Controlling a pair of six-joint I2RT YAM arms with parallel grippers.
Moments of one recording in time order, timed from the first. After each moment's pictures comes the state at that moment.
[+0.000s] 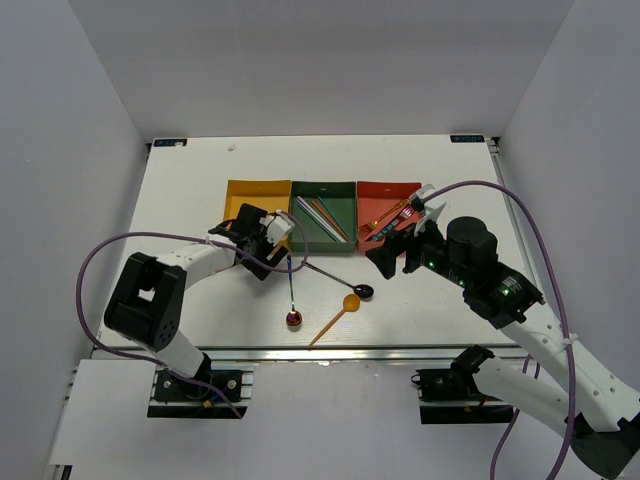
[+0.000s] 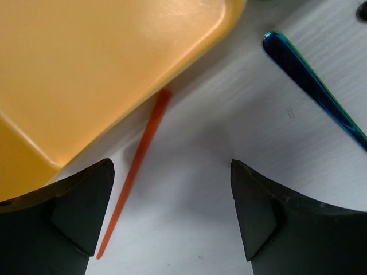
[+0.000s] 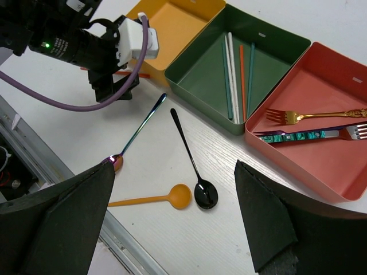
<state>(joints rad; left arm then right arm) -0.41 1.58 0.86 -0.33 -0.05 0.40 0.69 0.79 0.89 -0.39 -0.12 0.16</state>
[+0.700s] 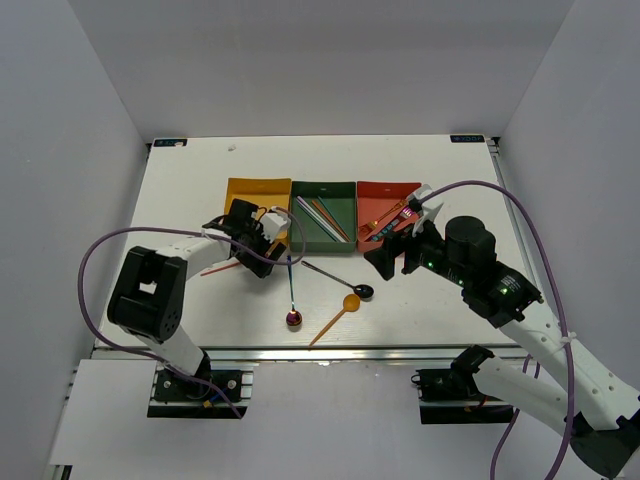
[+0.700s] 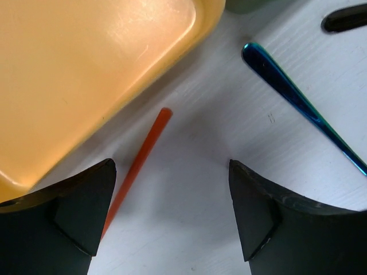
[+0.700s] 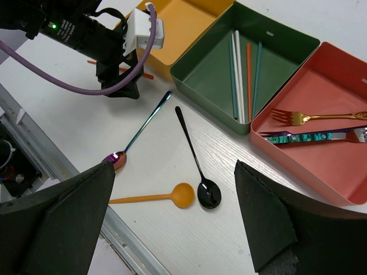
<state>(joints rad) -0.33 1.64 0.90 -0.34 0.16 0.41 0.69 0.80 0.89 -0.39 -0.15 0.15</state>
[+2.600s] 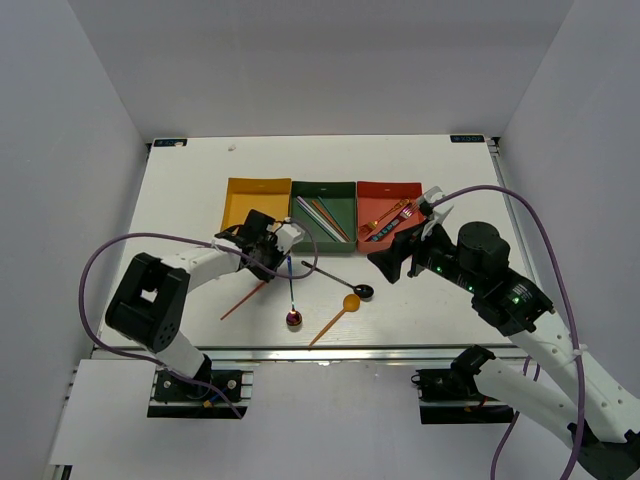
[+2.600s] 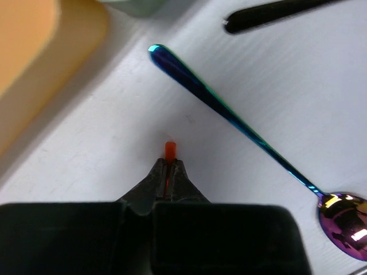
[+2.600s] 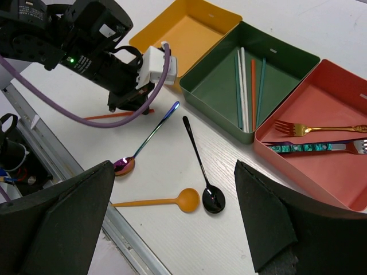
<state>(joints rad) -0.45 1.59 0.84 -0.33 0.16 0.29 0.69 0.73 0.89 -0.39 -0.18 0.16</state>
